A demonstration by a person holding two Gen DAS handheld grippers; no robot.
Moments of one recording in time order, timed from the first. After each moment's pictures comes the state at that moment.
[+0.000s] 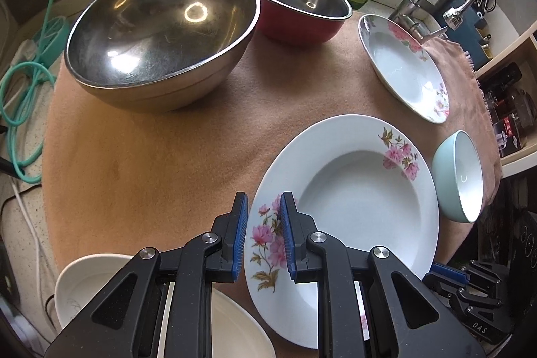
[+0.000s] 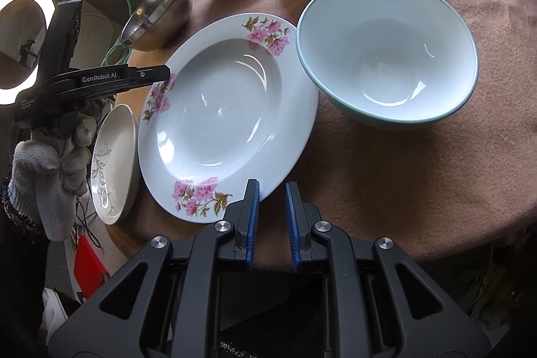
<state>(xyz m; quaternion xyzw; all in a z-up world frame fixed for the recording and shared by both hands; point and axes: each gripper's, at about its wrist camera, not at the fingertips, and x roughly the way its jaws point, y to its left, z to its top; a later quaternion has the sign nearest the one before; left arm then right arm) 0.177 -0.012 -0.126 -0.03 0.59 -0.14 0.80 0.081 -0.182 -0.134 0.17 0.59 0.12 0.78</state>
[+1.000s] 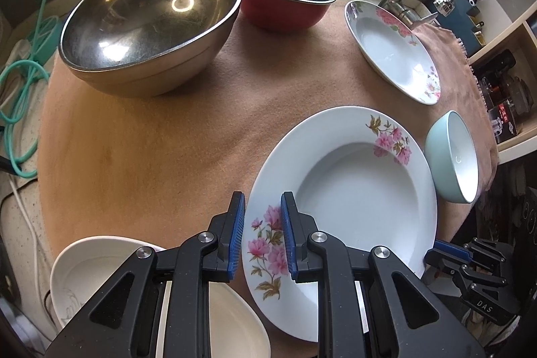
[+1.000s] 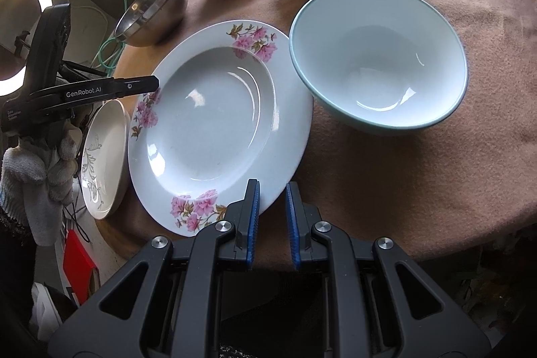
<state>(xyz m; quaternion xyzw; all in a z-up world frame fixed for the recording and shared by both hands) 0.165 -0.018 -0.124 -0.02 0.60 -0.15 0.79 0.079 -0.184 -0.130 0.14 0.60 0.11 0.78</state>
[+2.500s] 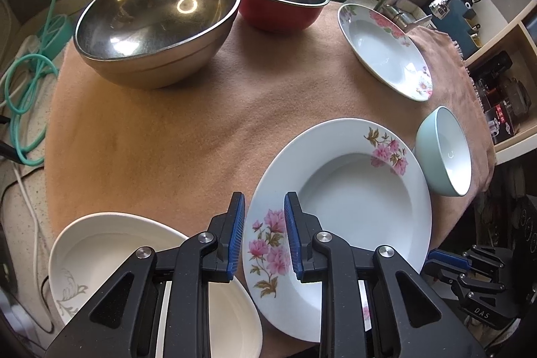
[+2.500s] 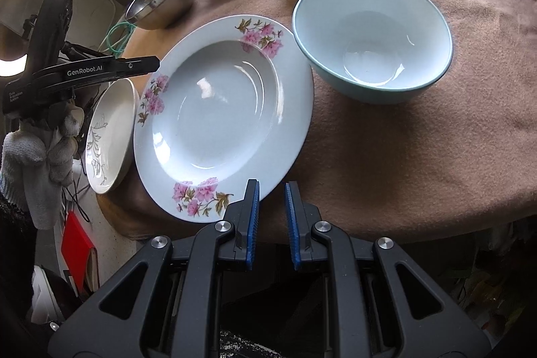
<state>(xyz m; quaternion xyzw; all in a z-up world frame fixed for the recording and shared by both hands) 0.154 -0.015 -0.113 -0.02 0.58 -0.15 0.80 0.062 -0.187 -0.121 0.13 0.61 0.13 0.77</state>
